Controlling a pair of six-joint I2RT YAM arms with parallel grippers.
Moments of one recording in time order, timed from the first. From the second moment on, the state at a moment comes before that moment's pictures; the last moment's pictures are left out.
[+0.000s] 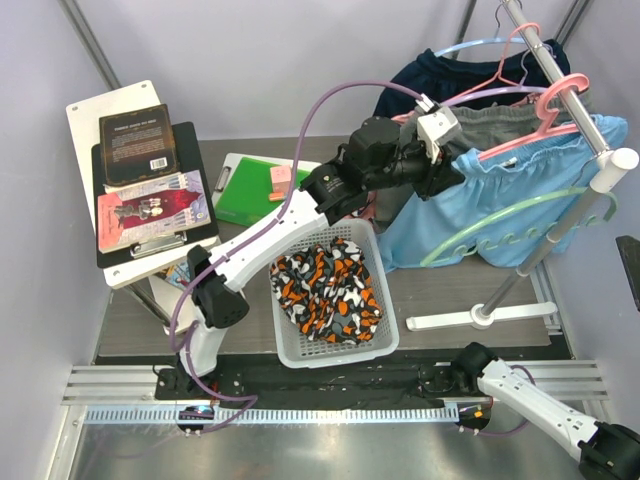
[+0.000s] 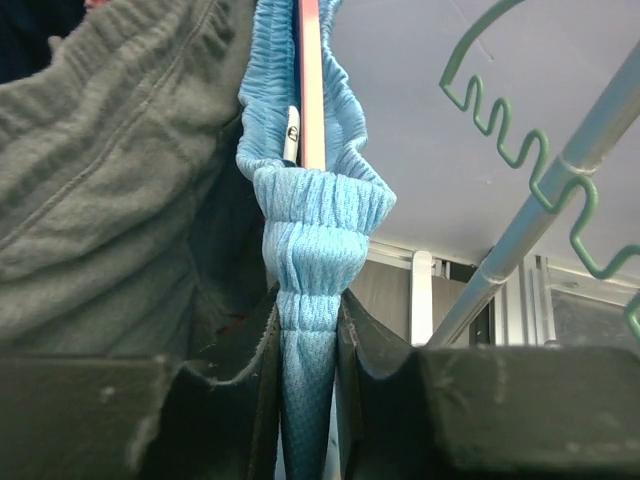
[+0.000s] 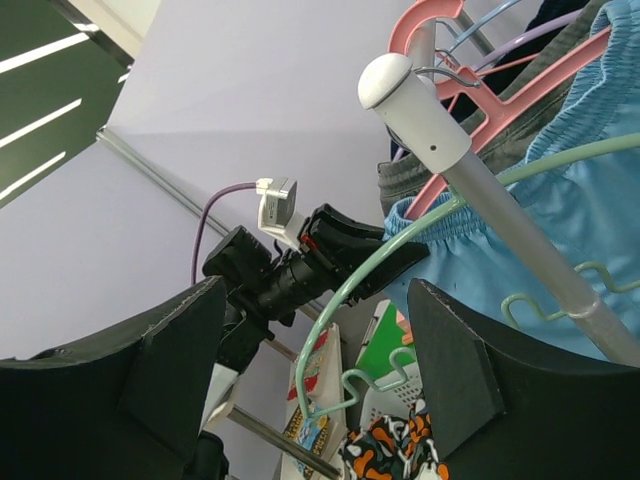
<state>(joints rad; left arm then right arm) -0.98 2.04 2.28 -0.28 0.33 -0.04 0.68 0.52 1.86 -1.00 0.54 0.68</state>
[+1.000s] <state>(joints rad) -1.01 2.08 2.34 -0.30 0.36 -0.16 0.69 0.47 1.84 -1.01 0.59 0.67</state>
